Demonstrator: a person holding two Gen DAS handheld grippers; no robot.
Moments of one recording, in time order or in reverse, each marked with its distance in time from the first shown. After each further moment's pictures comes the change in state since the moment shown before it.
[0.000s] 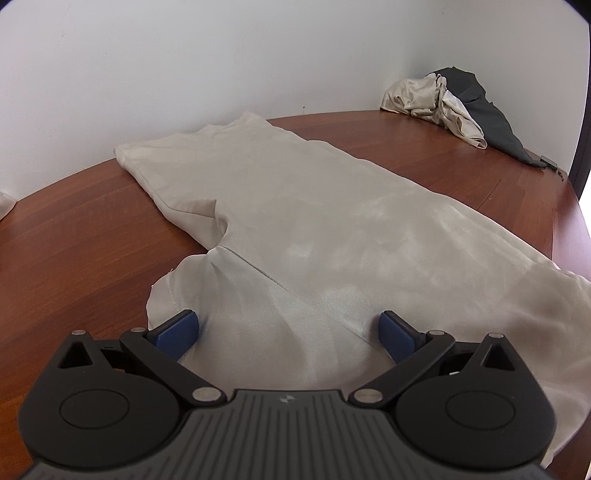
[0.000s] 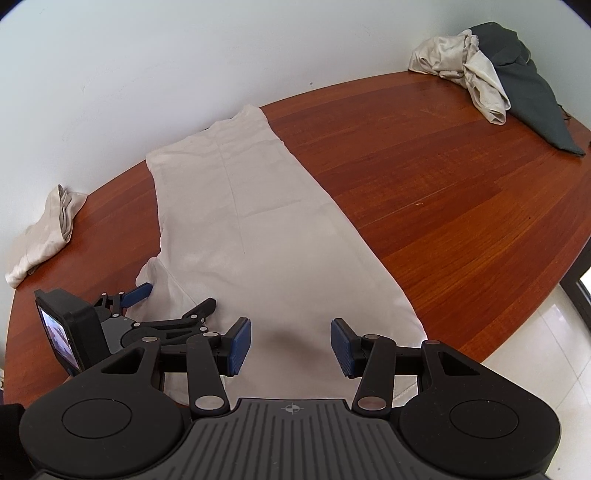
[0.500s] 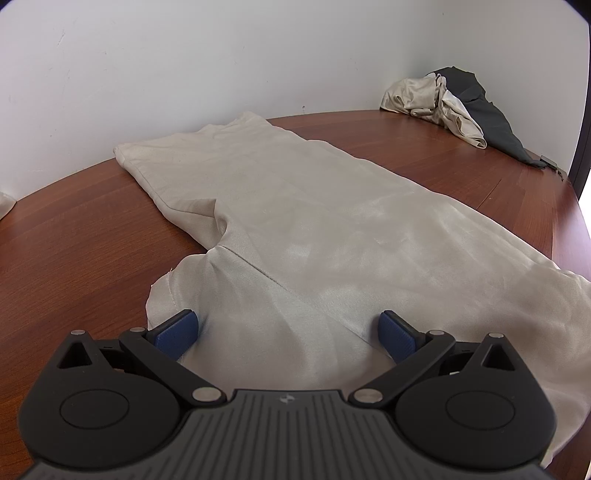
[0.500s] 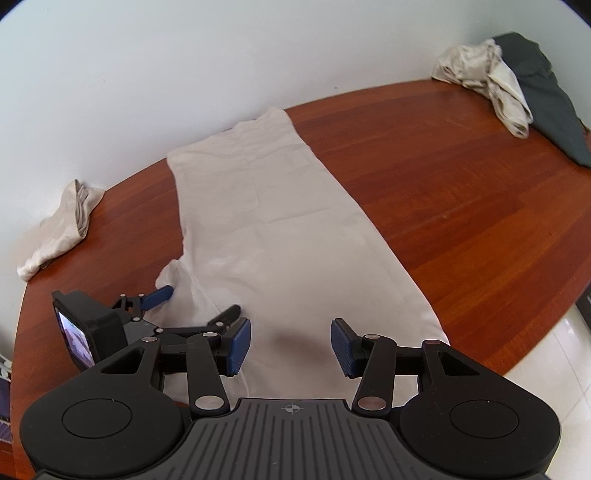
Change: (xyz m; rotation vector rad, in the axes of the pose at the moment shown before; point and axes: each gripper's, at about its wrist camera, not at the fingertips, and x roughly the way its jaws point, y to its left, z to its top) left arm -0.001 0.001 0.000 0.002 0.001 -0.003; right arm 0.004 0.022 0.010 -0.043 -0.017 0.044
